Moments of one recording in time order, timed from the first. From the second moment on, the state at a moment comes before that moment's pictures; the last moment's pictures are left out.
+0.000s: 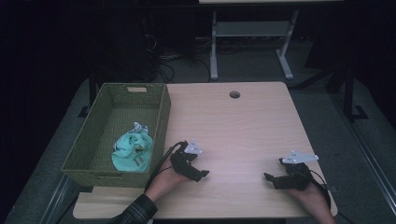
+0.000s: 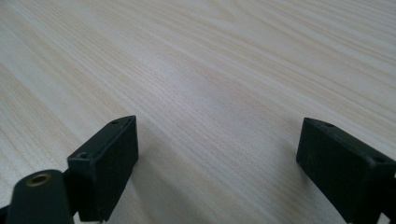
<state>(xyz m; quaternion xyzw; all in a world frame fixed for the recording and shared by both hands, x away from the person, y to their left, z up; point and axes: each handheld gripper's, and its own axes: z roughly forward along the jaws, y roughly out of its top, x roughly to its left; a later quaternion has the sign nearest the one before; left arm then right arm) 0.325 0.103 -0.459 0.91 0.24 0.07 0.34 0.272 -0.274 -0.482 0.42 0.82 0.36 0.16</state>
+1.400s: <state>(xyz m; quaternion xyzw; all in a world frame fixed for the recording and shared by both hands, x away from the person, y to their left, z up) 0.326 0.105 -0.434 0.90 0.25 0.07 0.34 0.272 -0.274 -0.482 0.42 0.82 0.36 0.16</state>
